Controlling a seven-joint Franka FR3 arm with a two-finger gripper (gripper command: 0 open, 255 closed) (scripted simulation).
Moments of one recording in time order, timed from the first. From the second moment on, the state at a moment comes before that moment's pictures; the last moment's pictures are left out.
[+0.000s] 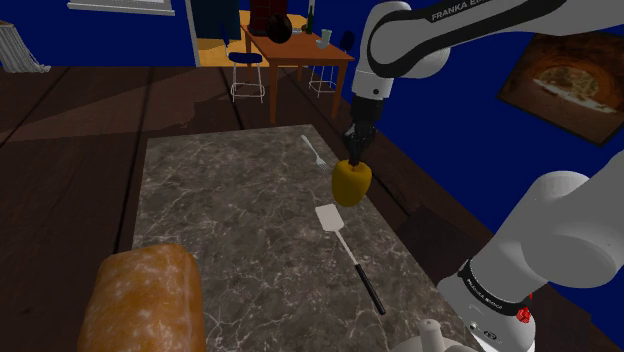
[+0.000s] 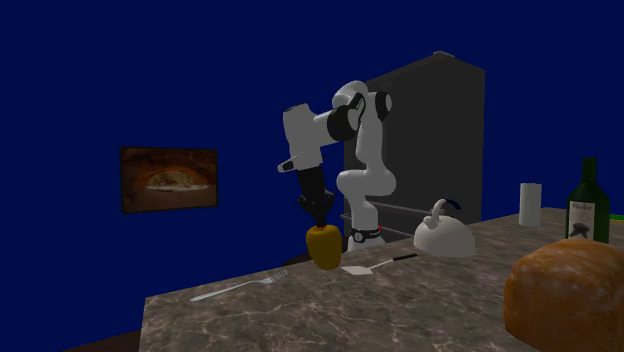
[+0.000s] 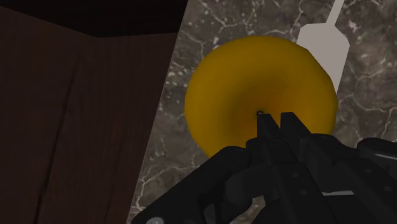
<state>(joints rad) 0.13 -0.30 -0.08 -2.46 0.16 2.01 -0.05</state>
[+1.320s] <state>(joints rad) 0.13 -0.37 -0.08 -2.26 0.15 1.75 0.00</state>
